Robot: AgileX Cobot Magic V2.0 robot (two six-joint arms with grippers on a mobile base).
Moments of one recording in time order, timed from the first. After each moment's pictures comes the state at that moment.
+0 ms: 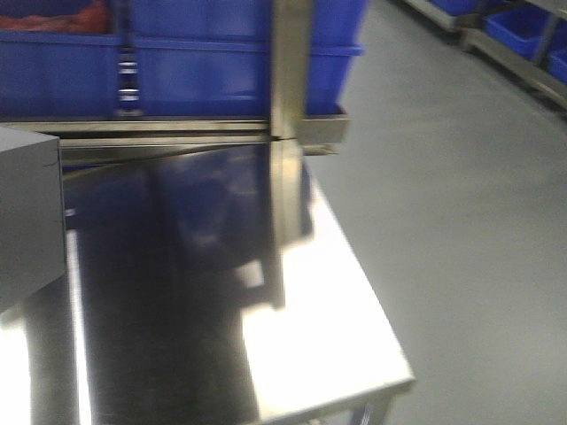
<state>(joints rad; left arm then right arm) -0.37 0.28 -0.48 -0.30 0.04 0.15 -0.08 -0.01 0.03 0.01 0.22 0.01</state>
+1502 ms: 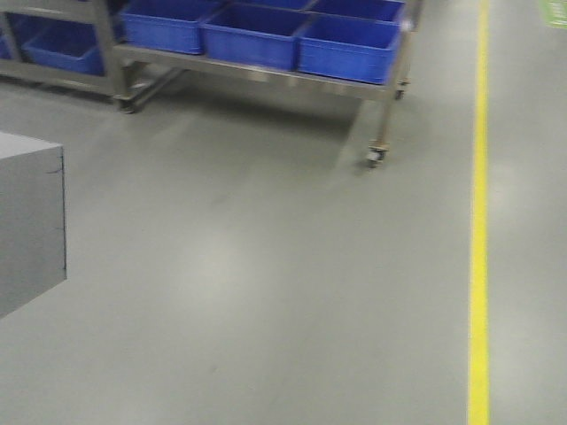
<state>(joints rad) -0.37 0.28 -0.48 -0.30 0.05 0.15 -0.08 -0.01 0.03 0.01 0.22 0.01</state>
